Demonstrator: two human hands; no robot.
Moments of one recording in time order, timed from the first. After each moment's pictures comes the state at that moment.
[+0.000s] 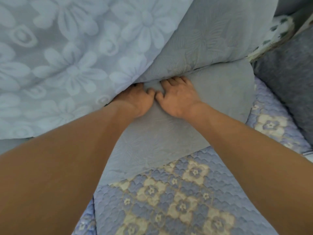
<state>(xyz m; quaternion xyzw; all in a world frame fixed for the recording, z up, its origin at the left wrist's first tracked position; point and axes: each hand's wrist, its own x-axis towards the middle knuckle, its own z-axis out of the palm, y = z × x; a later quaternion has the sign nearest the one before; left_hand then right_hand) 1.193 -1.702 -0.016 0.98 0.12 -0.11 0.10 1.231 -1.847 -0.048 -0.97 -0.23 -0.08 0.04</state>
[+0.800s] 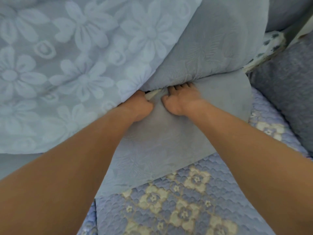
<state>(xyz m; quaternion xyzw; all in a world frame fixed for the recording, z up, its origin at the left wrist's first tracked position) 1.182 -1.692 -0.004 0.98 0.08 -0.04 0.17 1.249 -1.851 -0.025 -0.98 -0.18 0.07 -0.04</state>
